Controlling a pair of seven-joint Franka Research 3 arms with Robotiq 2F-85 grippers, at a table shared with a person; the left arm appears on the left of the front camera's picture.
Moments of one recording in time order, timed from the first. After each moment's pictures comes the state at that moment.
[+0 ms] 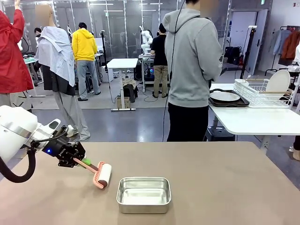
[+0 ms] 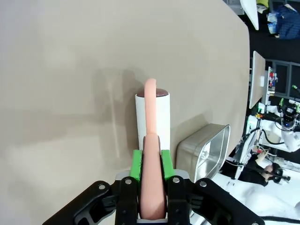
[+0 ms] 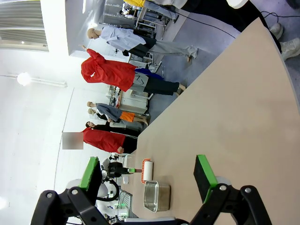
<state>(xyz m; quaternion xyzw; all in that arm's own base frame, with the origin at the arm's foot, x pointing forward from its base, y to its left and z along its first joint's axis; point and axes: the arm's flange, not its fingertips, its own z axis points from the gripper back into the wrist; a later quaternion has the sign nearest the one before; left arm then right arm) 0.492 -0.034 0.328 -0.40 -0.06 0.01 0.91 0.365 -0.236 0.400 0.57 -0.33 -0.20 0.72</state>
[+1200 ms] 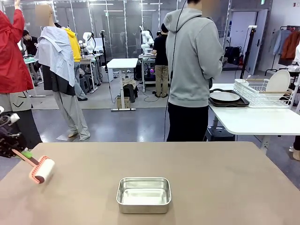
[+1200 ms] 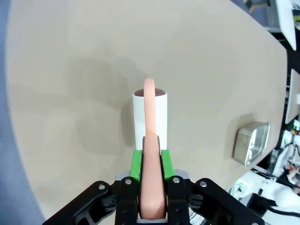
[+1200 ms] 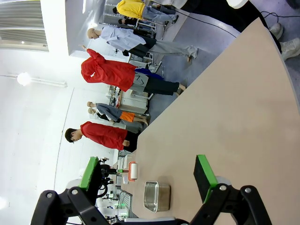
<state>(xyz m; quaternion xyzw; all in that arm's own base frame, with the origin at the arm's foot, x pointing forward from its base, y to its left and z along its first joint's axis) 0.477 0.168 0.396 -0.28 -0.09 0.03 0.96 0.365 -0.236 0.400 0.57 -0.33 -0.20 0.72</state>
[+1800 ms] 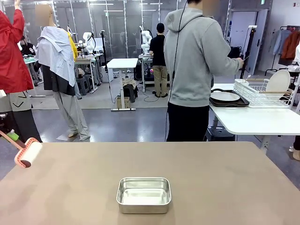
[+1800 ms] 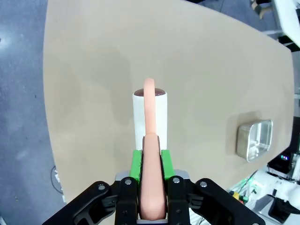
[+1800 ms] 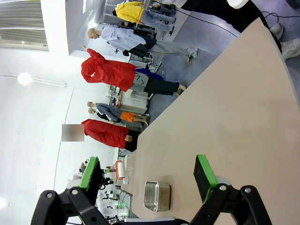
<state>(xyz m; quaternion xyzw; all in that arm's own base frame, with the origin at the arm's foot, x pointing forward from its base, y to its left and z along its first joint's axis) 0.454 0.169 0.478 -0.22 -0.14 0.01 0.97 0.365 -0.236 0.401 0.57 -0.33 -0.19 0.72</state>
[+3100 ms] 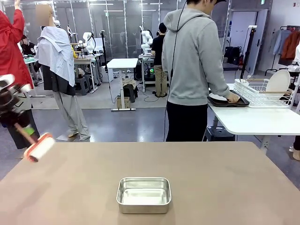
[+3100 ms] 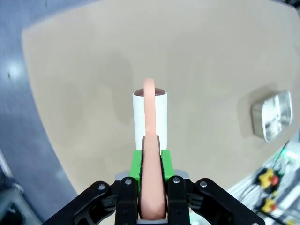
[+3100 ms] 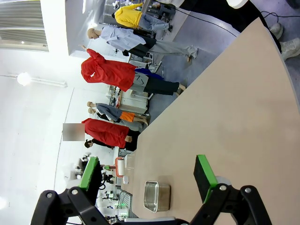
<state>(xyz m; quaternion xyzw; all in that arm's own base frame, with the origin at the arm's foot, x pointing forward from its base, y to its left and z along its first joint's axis) 0.486 0.093 0.519 -0.14 -0.14 -0.16 0.97 0.365 -0.236 0.400 0.57 -0.33 -0.19 0.72</state>
